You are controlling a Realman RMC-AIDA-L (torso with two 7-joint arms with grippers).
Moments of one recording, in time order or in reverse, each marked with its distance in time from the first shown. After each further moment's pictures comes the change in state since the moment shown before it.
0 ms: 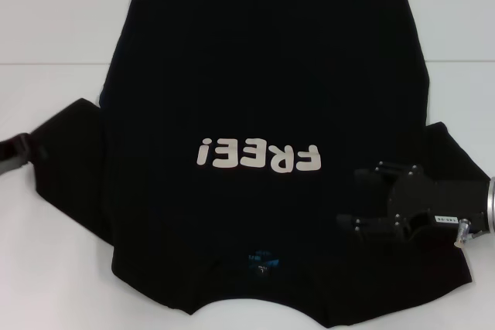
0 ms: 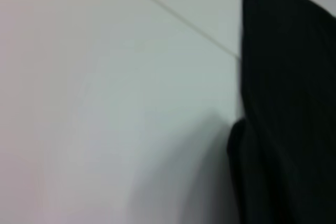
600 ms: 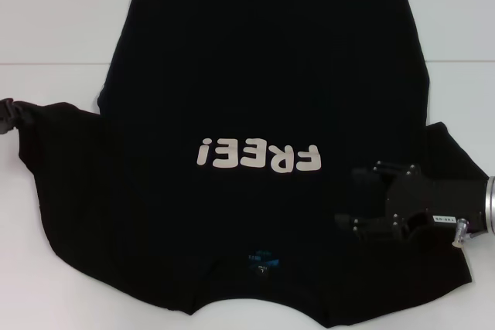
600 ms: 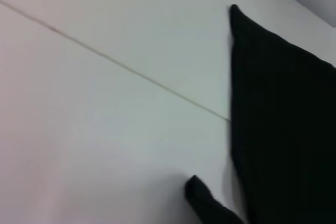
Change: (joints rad) left arm -0.030 0.033 -0.003 0.061 0.001 0.015 -0.013; right arm 0.003 0.002 -0.003 0.002 0.002 0.002 -0.006
